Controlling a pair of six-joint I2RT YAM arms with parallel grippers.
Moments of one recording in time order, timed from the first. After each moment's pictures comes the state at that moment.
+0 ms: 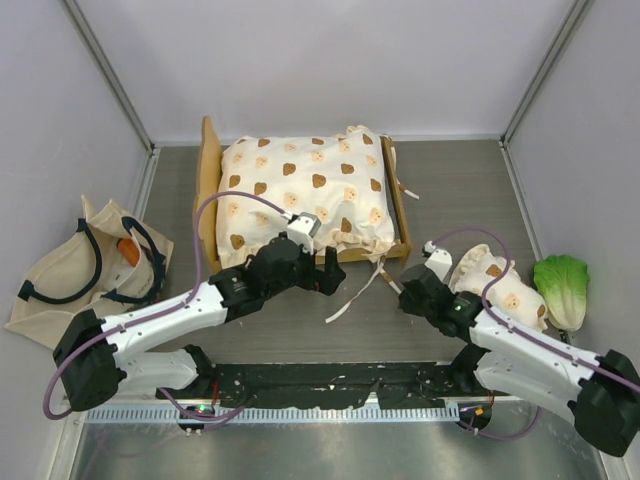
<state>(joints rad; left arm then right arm) -0.96 1.16 0.77 -0.08 -0.14 -0.47 0.75 0.93 0.42 -0.39 0.37 0.85</state>
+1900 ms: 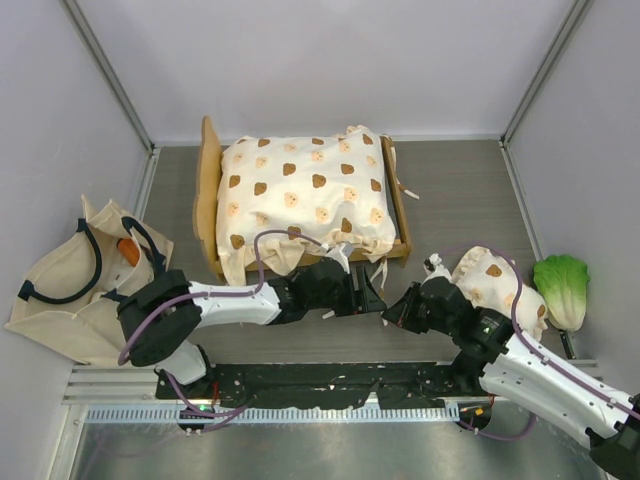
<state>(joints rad) -1.09 1.56 0.78 0.25 0.10 -1.10 0.80 0.56 0.39 -0.55 0.03 1.06</state>
